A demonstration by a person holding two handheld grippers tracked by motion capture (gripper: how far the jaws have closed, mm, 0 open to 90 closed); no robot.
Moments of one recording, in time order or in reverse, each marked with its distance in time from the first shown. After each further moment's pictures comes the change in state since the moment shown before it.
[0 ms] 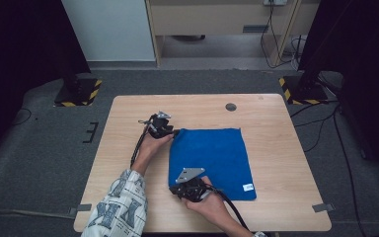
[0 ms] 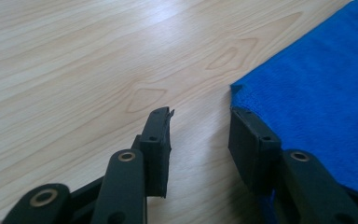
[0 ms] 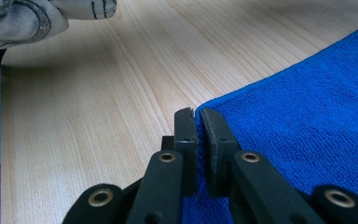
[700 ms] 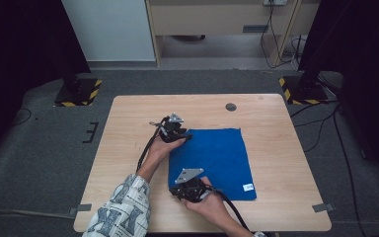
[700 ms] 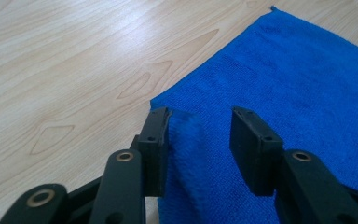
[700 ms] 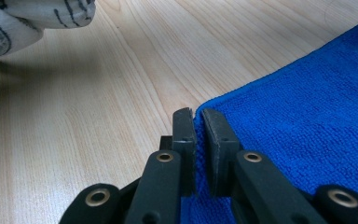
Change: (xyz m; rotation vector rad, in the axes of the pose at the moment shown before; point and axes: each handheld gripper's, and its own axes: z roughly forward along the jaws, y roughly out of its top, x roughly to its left) left arm -0.049 0.012 0.000 -0.006 -0.066 0.126; right arm 0.000 -0.002 0.003 0.021 0.004 -0.002
